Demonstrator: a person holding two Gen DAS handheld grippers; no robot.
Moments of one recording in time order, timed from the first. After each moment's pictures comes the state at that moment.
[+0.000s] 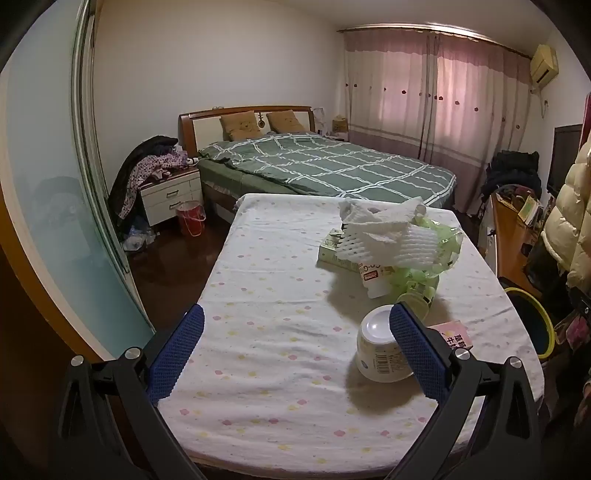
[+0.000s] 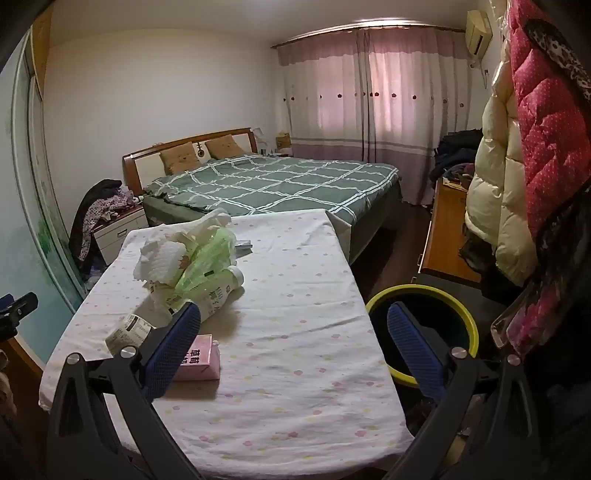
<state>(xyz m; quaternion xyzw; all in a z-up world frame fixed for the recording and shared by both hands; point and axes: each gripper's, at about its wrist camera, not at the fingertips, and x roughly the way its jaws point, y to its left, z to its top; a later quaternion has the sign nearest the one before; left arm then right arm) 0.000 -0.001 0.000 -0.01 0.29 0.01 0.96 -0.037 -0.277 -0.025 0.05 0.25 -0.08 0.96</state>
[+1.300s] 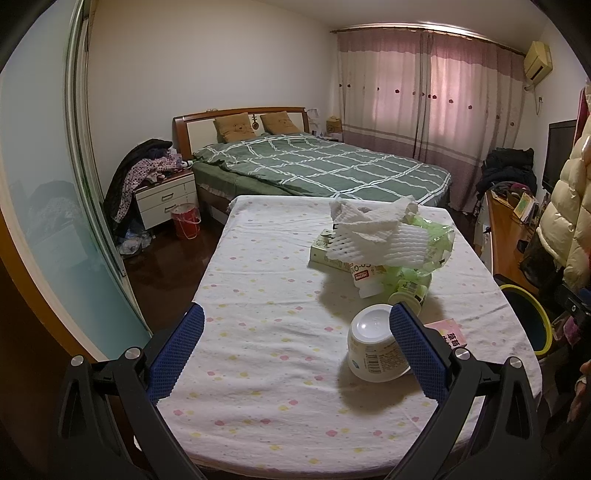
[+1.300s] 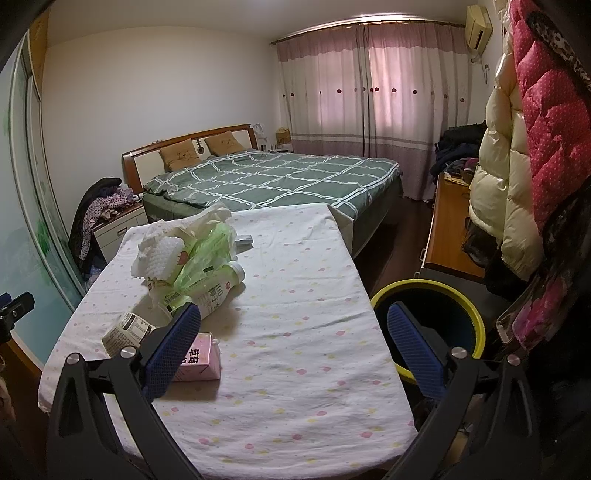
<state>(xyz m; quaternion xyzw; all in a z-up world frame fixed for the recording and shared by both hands) 0.000 -0.009 0.002 0.00 0.29 -0.01 0.96 -0.029 -0.276 -0.036 0.05 0.26 -0.08 0.96</state>
